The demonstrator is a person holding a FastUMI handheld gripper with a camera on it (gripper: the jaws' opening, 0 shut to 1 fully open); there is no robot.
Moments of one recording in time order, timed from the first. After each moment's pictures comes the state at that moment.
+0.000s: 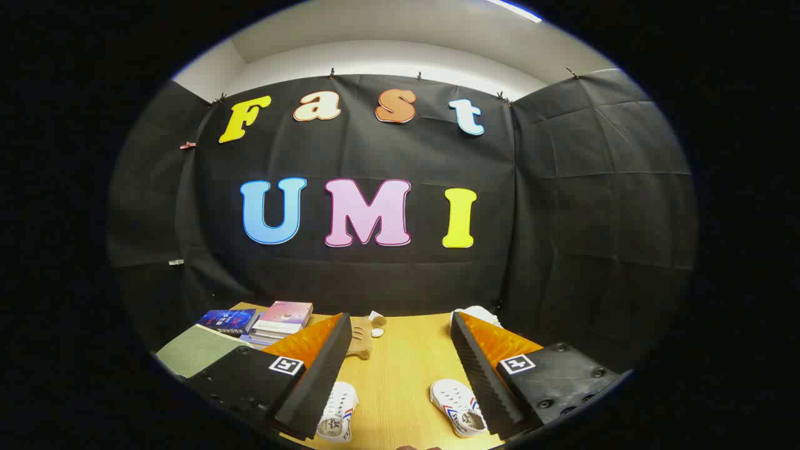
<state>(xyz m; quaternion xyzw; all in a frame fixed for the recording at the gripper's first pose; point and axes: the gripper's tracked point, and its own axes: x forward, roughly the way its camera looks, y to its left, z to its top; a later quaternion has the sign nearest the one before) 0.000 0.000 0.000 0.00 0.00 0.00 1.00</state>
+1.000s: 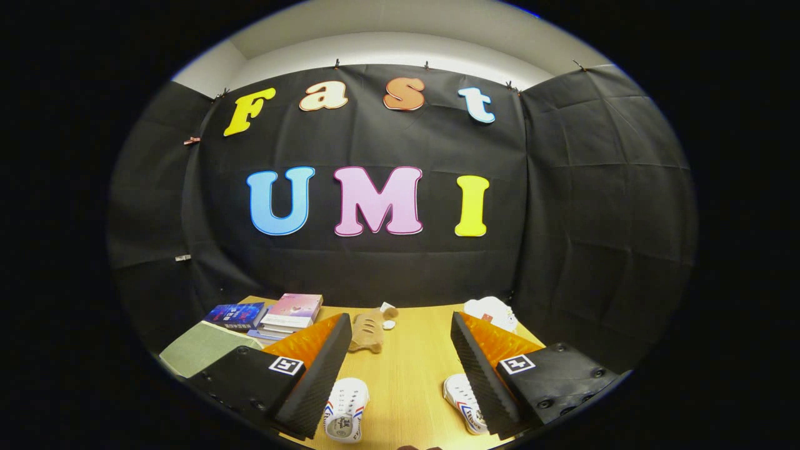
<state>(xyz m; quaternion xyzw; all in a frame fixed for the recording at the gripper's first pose) 0.019 0.027 -0.020 0.02 0.04 0.04 1.00</state>
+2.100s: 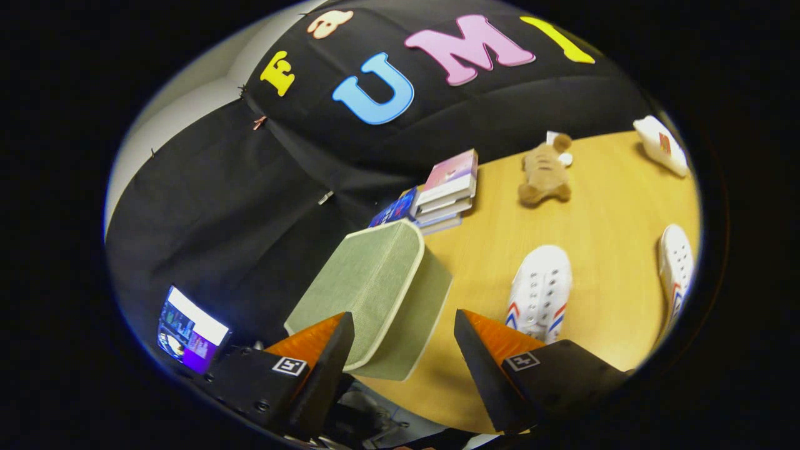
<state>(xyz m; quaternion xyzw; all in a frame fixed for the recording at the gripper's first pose) -0.054 0.217 -0.206 0.23 0.35 0.38 0.82</state>
